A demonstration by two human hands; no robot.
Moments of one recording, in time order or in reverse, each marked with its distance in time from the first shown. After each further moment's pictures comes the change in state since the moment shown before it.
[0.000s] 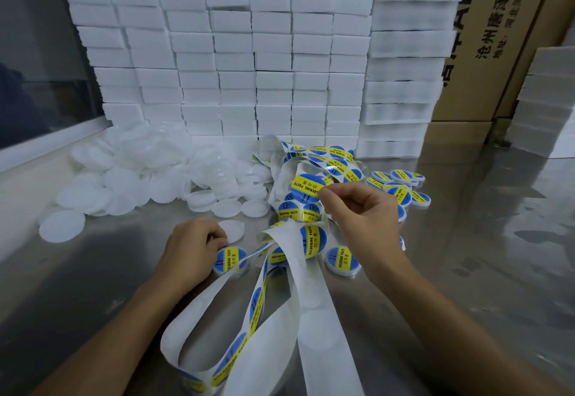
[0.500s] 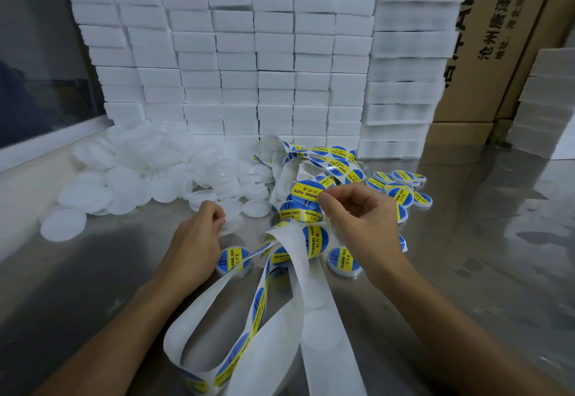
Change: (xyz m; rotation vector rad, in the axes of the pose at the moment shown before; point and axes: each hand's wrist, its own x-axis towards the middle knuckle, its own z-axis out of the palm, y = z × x) left_hand 0.000 0.004 0.001 -0.030 0.096 0.090; right_hand 0.000 0.005 0.003 -0.057 -0.017 -0.036
